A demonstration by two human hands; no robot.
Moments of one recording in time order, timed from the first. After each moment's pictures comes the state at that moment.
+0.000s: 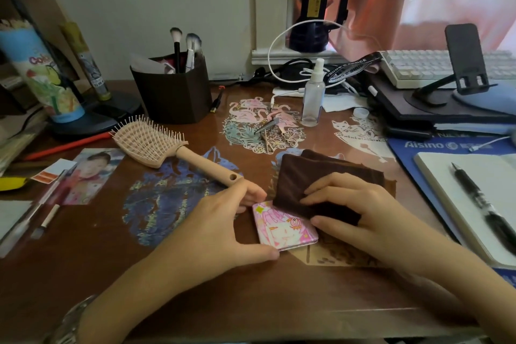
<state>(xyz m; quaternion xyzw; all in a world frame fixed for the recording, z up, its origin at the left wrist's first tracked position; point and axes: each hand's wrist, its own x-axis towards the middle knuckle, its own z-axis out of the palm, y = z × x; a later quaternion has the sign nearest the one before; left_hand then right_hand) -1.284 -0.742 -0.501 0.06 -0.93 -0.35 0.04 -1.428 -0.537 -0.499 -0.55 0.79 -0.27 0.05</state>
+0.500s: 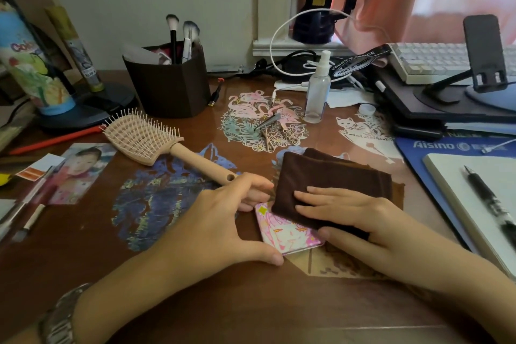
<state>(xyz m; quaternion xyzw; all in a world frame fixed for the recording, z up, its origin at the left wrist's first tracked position) -1.297 -0.745 -0.499 0.05 -0.93 -0.37 0.05 -1.436 -0.535 -0.506 -0.60 0.75 -0.25 0.09</state>
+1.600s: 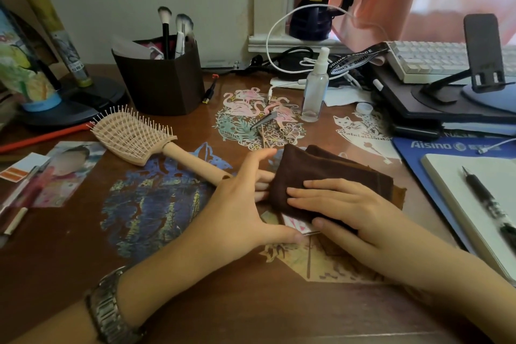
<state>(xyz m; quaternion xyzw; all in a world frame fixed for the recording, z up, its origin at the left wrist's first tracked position) -1.332 -0.736 -0.514 0.06 -0.88 -0.47 0.09 -1.438 -0.545 -0.508 -0.60 0.78 -0.19 0.01</state>
